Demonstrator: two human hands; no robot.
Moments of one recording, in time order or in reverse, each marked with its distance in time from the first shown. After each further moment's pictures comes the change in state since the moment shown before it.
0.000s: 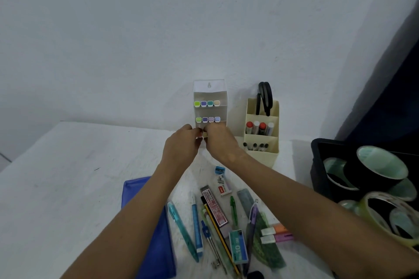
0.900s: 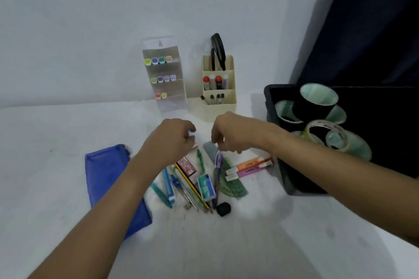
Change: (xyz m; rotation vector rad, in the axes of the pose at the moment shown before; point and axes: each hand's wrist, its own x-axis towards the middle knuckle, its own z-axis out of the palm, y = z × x) left_hand -0.079 0.064 -0.024 -0.129 -0.361 0.212; right_hand -0.133 0.040 -0.085 -0.155 -0.538 0.048
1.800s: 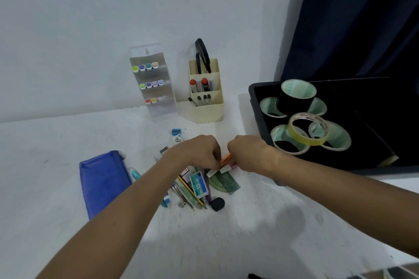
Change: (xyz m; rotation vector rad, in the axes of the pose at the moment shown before) left_hand 0.022 0.059 0.038 0.037 -0.591 0.164; right_hand -0.041 0.016 0.044 -0.350 -0.077 0.223
